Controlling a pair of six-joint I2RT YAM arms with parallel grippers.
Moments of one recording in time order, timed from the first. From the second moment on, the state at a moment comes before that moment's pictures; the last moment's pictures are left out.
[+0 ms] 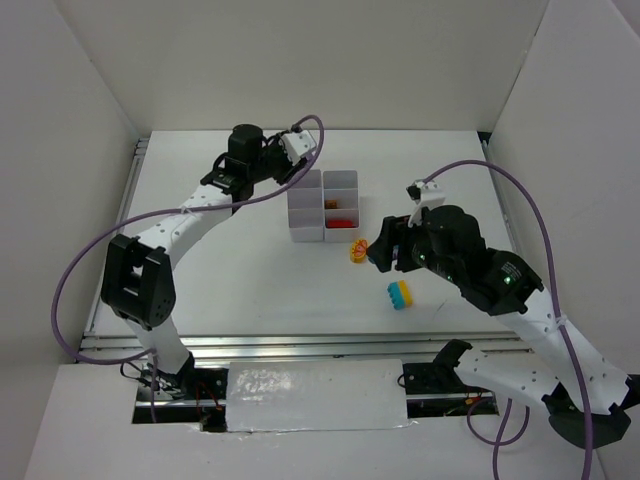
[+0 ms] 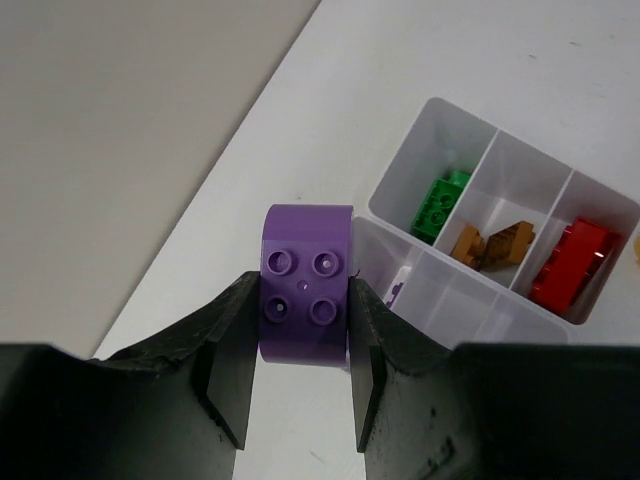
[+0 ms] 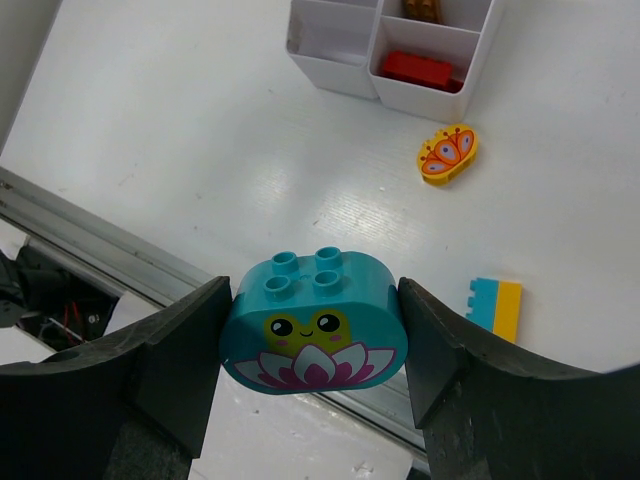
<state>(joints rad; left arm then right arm) -0.40 1.73 1.46 -0.02 0.34 0.52 0.73 0.86 1.18 -0.83 0.14 0.44</state>
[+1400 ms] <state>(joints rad) -0.44 1.84 1.31 0.17 0.26 0.78 0.69 0.86 1.15 -0.85 0.11 0.39</state>
